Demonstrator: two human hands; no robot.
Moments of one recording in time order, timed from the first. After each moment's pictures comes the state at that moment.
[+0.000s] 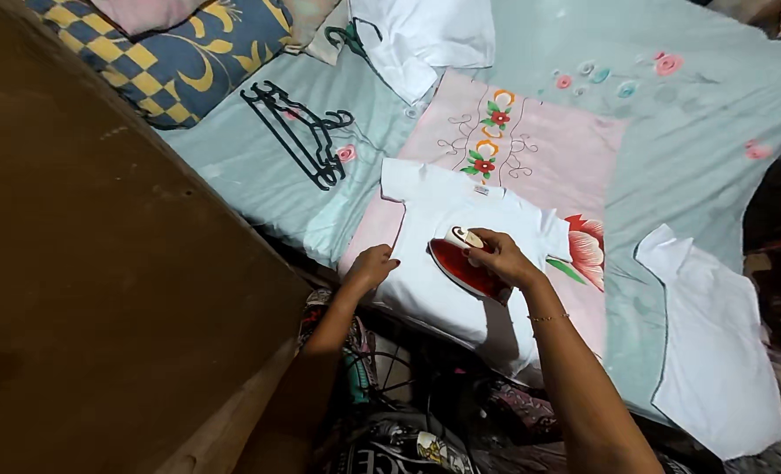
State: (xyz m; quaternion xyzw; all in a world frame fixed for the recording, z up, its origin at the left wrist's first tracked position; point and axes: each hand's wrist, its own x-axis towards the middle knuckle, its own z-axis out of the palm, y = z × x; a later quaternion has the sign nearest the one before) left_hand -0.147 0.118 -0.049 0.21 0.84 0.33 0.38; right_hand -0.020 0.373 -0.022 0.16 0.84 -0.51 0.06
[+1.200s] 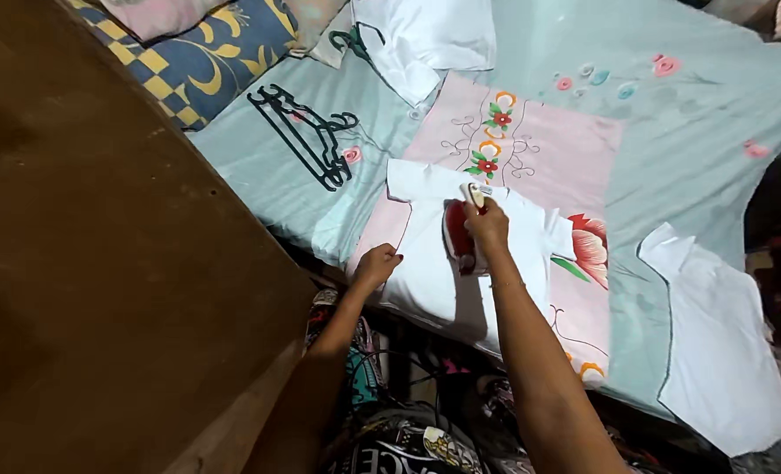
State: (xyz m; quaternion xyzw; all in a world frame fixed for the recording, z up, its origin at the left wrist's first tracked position) left_hand -0.150 0.113 -0.078 0.19 0.83 0.40 0.35; right_hand -0.083 0.342 -0.024 0.40 0.83 -0.37 -0.08
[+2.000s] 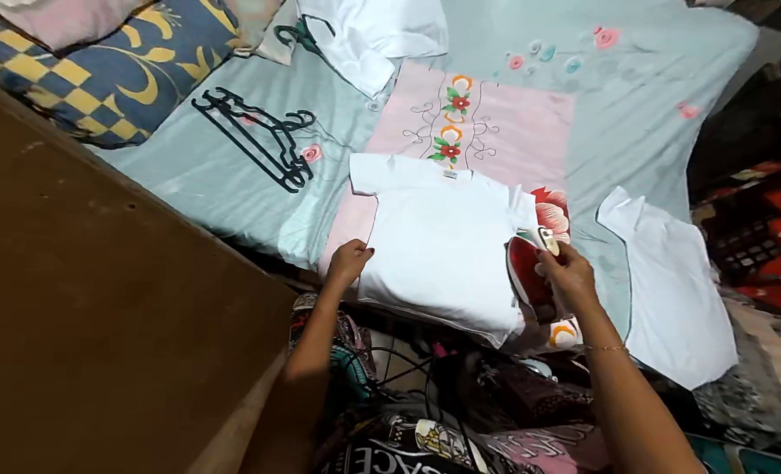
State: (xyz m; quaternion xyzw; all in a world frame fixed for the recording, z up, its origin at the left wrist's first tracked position) left_hand -0.148 0.116 -0.087 0.16 0.85 0.39 0.32; right_hand 0.123 0.425 -0.026 0.49 0.79 -0.36 -0.11
